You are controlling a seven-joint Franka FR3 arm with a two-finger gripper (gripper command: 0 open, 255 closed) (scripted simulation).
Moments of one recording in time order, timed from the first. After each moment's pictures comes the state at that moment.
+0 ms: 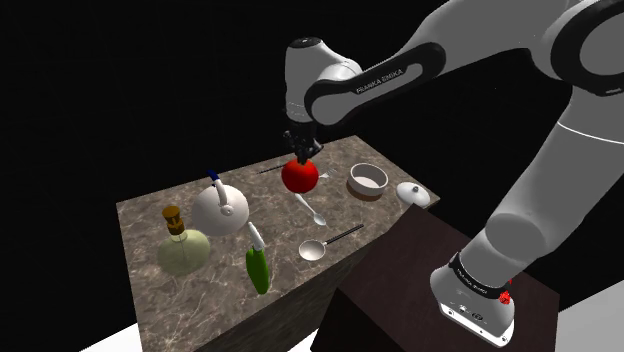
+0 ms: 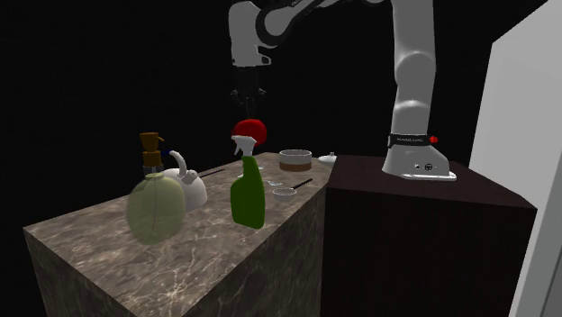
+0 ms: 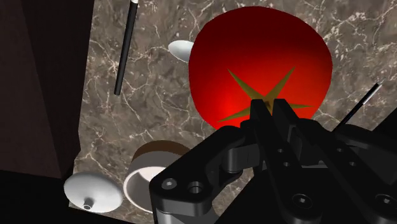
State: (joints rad) arm -0.27 0.16 0.55 -2.08 -0.28 2.17 1.81
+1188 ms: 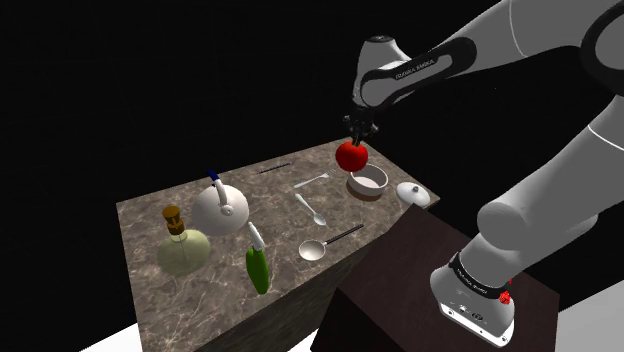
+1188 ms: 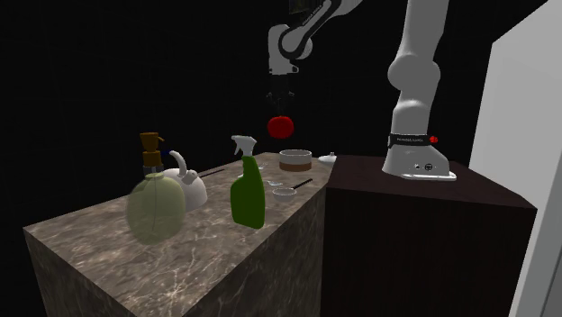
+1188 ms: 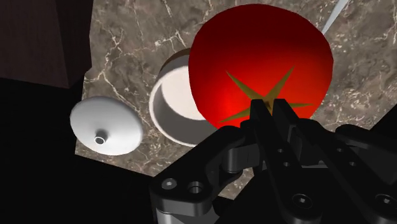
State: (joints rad) arm -0.52 -0.04 0.35 -2.31 -0.18 2.30 1.31
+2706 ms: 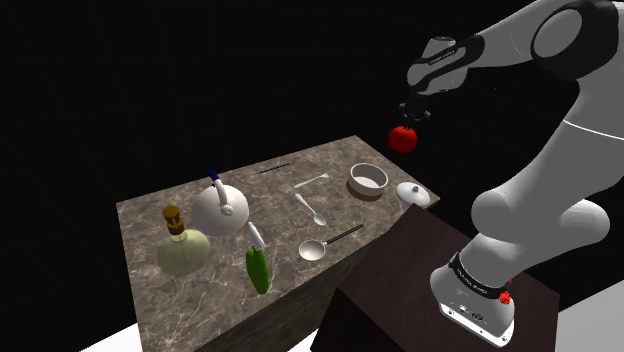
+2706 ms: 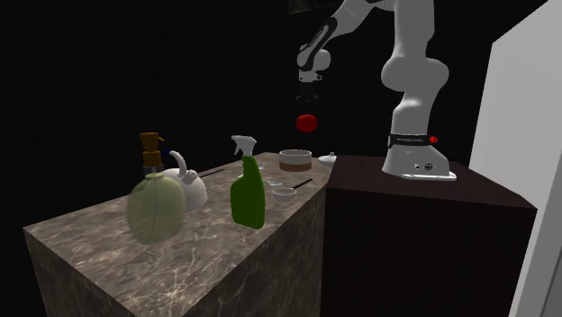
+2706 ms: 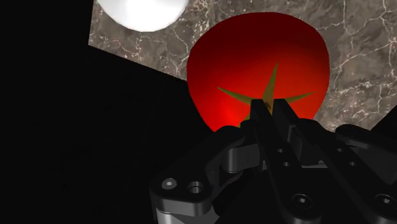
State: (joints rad) arm -0.79 0.17 0.08 -2.06 -0.16 2.33 0.75
